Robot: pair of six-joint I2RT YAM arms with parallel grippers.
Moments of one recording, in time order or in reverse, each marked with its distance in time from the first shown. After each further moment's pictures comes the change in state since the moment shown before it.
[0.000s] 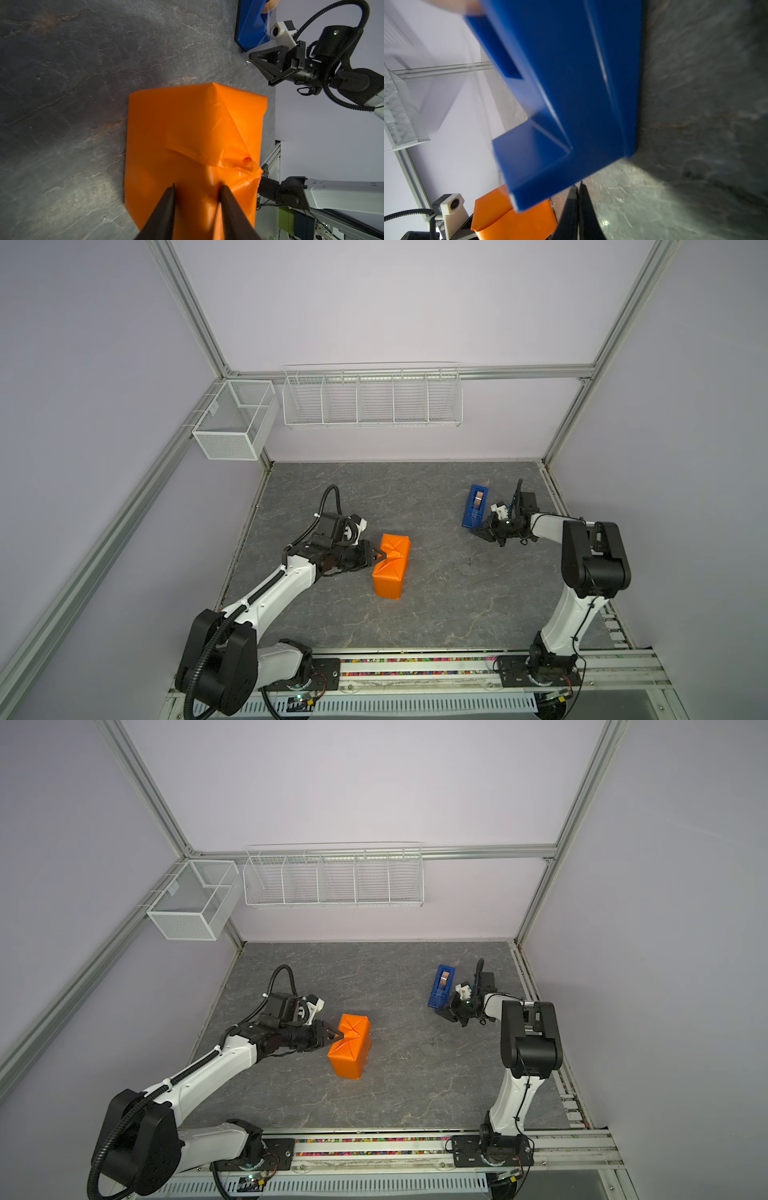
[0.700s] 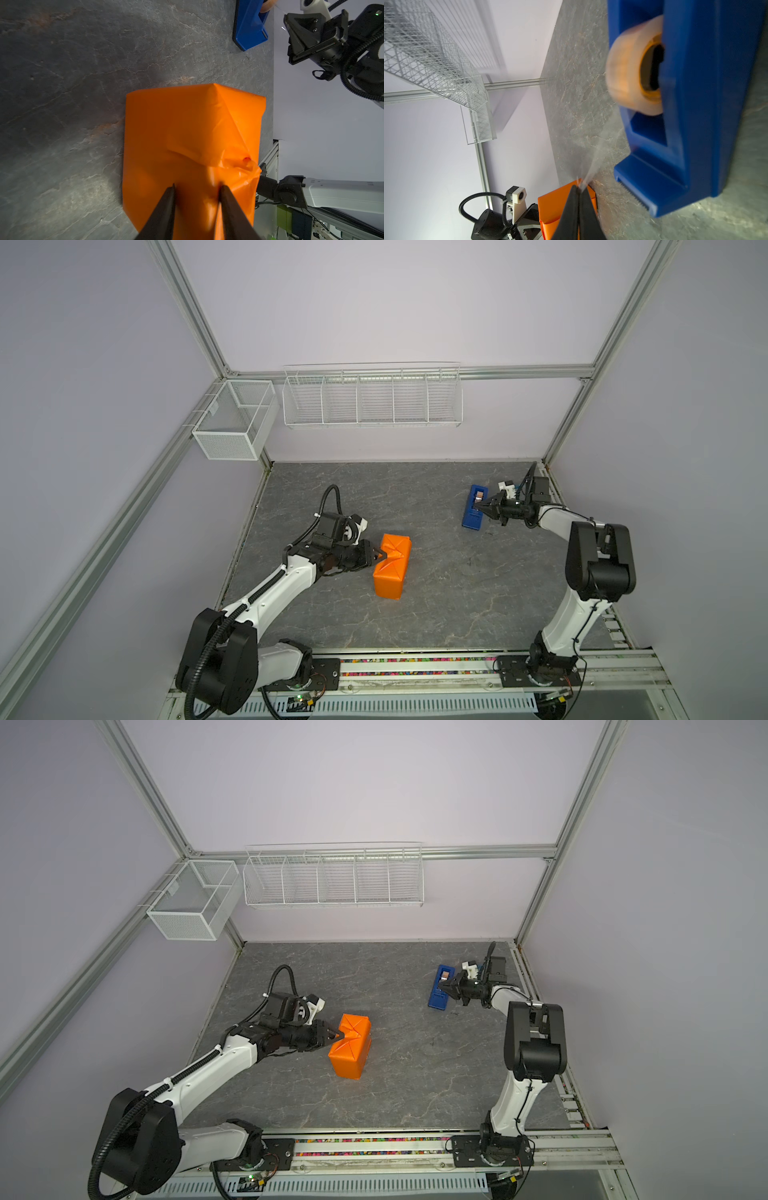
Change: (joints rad) left arm 0.000 0.004 0.000 0.008 0.011 -0.003; right arm -0.026 -0.063 0.083 0.173 -0.177 0.221
